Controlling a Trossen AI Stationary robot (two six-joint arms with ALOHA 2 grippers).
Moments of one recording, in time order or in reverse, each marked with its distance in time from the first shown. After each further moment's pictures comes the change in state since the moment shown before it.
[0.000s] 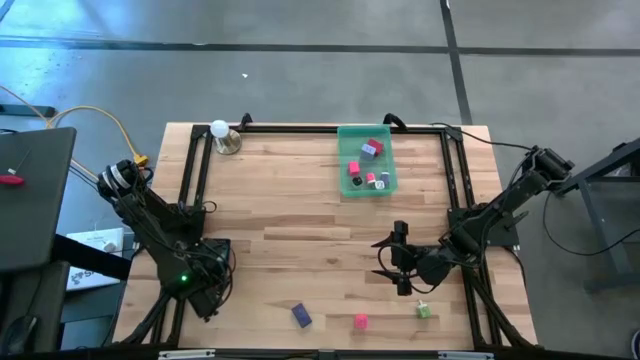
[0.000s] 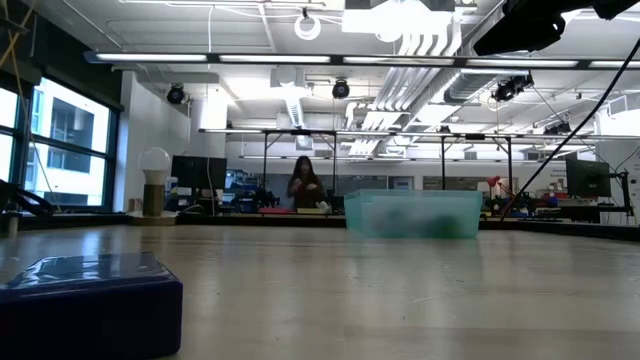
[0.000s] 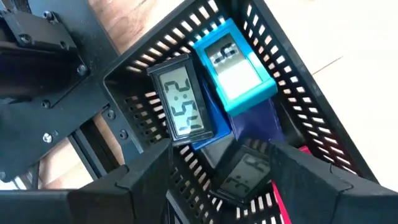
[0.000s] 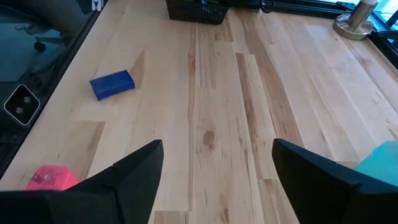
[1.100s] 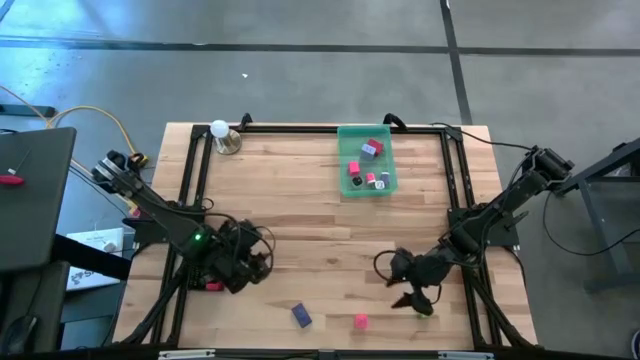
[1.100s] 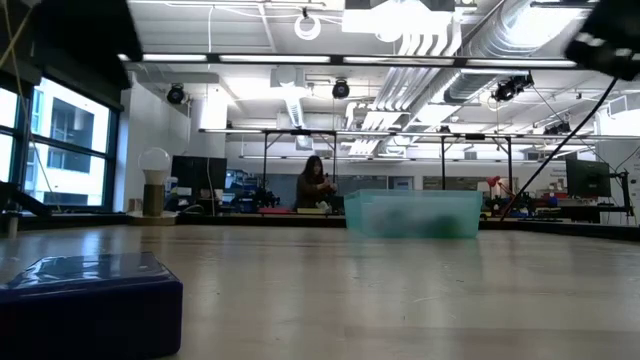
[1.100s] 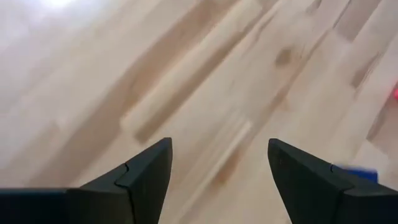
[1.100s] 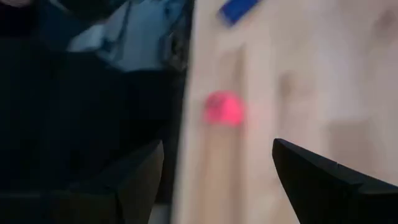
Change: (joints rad) left arm 0.308 -0.121 0.117 0.348 -0.469 0.646; right arm 0.000 0.000 0.000 -0.007 -0.586 0.433
